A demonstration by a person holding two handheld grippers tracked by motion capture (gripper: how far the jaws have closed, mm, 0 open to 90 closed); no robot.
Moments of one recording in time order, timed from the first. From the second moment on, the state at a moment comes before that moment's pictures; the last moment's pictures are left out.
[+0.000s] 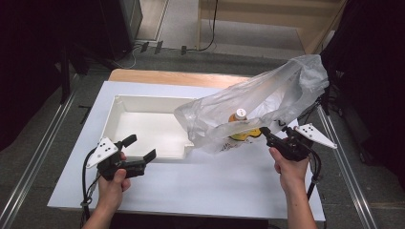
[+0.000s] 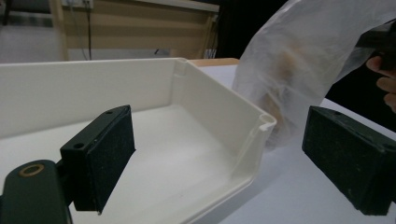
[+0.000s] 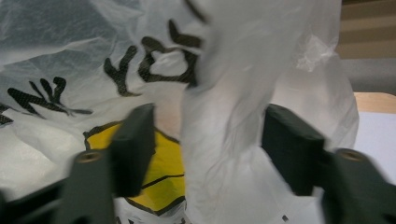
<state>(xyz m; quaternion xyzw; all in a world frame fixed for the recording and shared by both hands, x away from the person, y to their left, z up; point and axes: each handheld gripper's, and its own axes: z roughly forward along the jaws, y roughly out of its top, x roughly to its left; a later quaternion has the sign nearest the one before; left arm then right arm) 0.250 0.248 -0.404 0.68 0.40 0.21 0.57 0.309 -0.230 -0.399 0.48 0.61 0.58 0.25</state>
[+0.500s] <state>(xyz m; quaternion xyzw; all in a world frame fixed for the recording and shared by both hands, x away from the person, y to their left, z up) 0.279 0.177 -0.394 0.71 0.34 0.17 0.60 0.313 -0.225 -0.404 0.49 0.60 0.58 0.26</state>
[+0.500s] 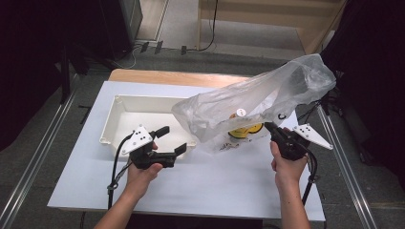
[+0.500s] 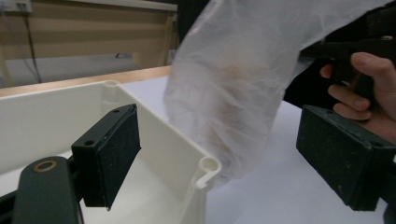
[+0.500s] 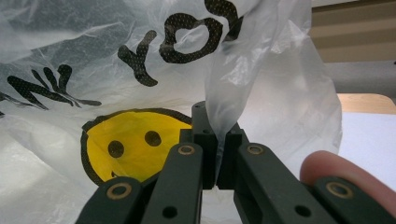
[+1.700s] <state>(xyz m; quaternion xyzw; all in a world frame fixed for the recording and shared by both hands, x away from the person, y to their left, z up) 0.323 0.105 -0.393 0.74 0.36 0.10 0.56 0.309 -0.232 -0.402 0.49 0.61 0.57 0.26</state>
